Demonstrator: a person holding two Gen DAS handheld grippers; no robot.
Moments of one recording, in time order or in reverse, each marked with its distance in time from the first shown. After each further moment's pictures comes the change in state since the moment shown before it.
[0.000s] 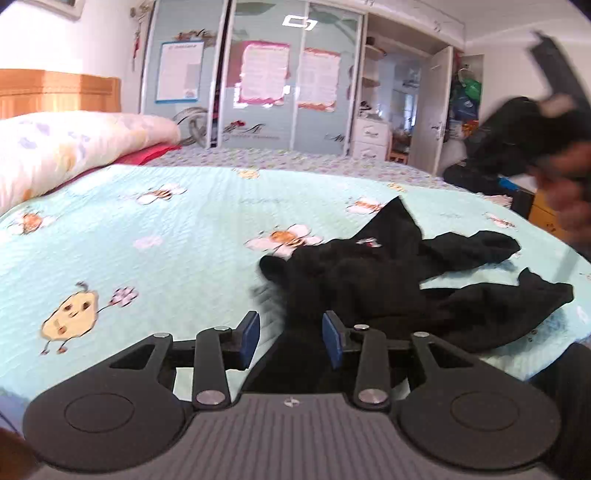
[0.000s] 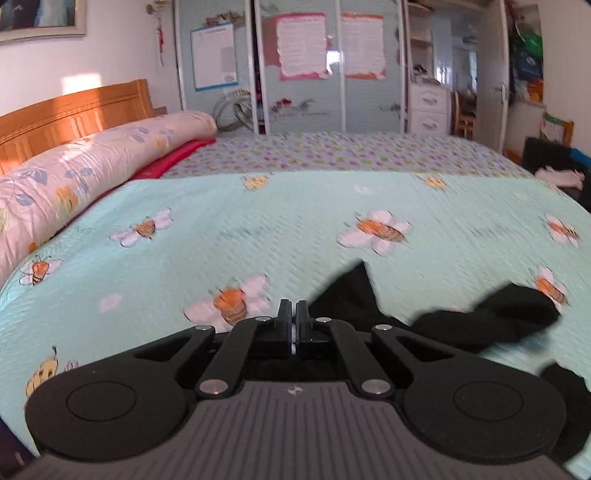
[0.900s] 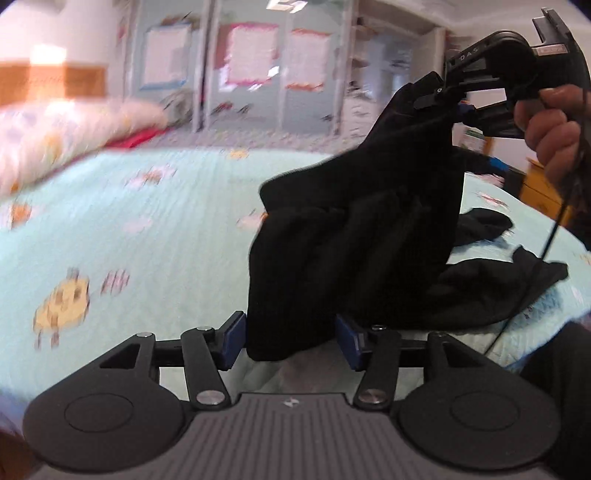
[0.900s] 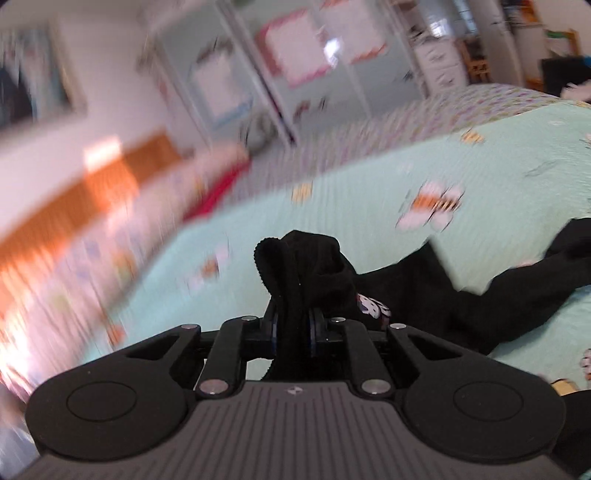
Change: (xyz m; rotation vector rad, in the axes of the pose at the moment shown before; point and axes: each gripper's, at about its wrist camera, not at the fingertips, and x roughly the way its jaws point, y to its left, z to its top) left arm 0.002 -0.002 0.000 0.068 0.014 -0.059; right arm -0.009 -0.028 0.017 0.314 -0.065 0.255
